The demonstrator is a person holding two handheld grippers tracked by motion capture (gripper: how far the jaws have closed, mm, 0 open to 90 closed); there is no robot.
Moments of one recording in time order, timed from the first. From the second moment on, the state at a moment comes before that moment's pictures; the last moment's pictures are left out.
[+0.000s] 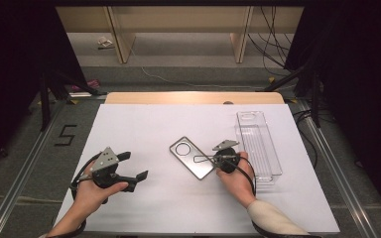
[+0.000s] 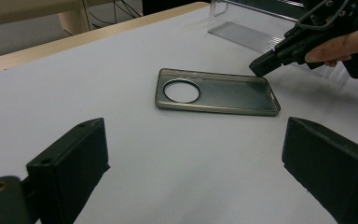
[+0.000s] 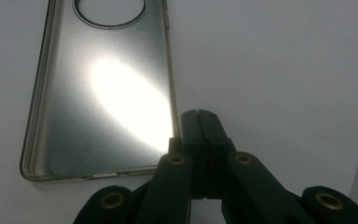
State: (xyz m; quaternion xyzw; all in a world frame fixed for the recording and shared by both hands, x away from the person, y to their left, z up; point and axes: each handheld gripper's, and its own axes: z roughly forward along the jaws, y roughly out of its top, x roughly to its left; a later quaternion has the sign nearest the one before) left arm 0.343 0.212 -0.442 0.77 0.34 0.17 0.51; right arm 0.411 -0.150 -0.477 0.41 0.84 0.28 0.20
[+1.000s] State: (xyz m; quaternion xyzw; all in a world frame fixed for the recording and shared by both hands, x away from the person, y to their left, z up) left arm 0.344 0.212 -0.442 0.77 0.34 0.17 0.51; right arm 0.401 -0.144 -0.480 0.40 0.86 0.27 0.17
